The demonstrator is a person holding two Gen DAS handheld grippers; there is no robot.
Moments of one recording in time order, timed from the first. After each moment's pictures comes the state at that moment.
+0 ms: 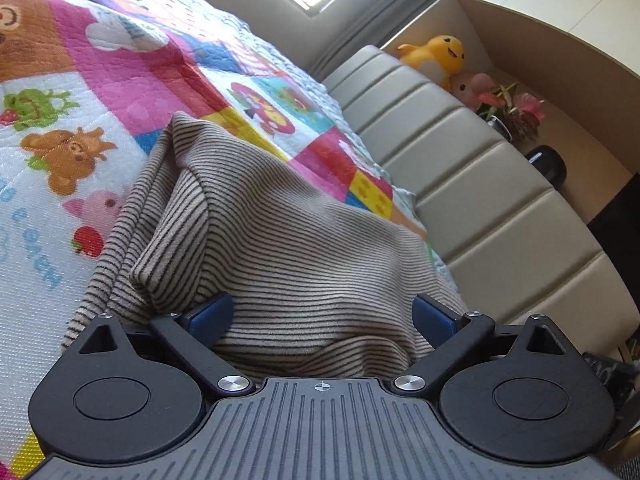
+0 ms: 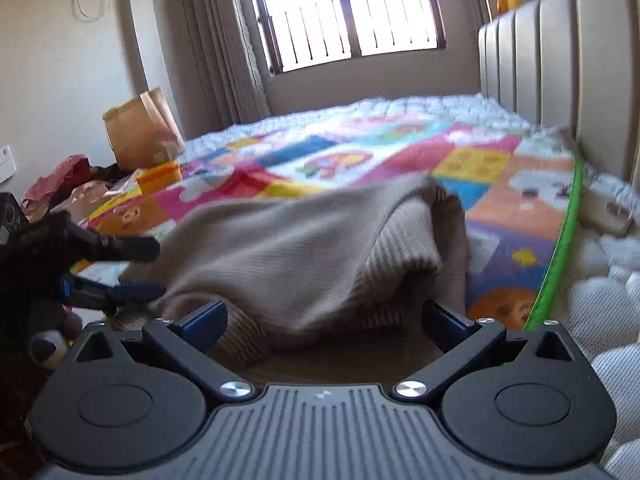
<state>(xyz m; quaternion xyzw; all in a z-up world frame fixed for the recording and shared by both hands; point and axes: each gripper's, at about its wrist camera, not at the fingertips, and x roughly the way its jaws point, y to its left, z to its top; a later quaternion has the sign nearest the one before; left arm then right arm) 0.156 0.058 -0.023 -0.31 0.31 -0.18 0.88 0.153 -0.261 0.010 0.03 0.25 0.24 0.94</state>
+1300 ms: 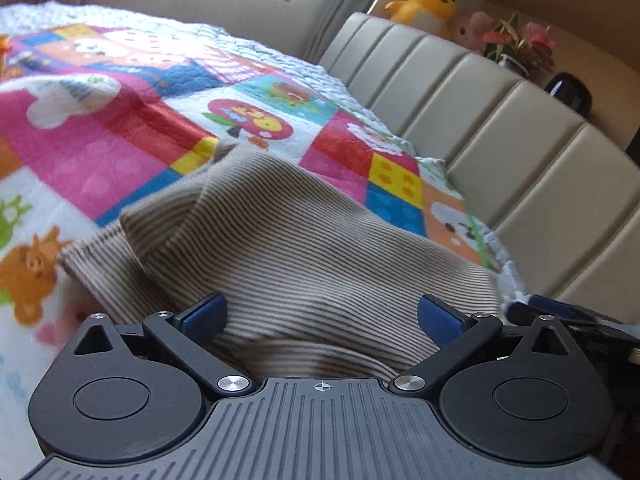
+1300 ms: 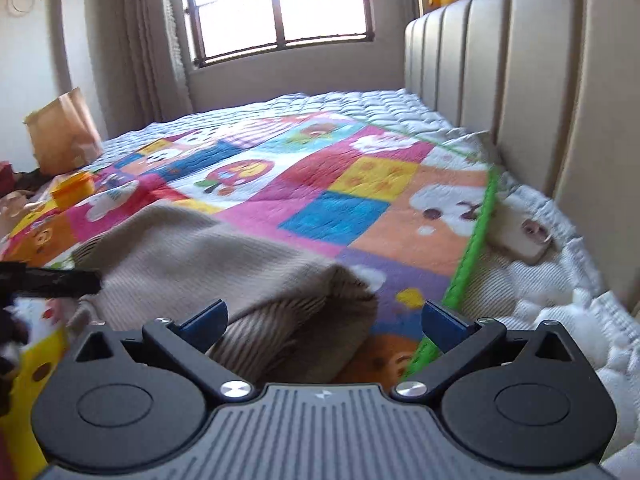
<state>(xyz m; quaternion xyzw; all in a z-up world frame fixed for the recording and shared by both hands) 0.195 0.034 0.001 -0.22 0.34 -0.17 0.90 0.217 -0.297 0.022 0.02 0.31 0.12 0.94</state>
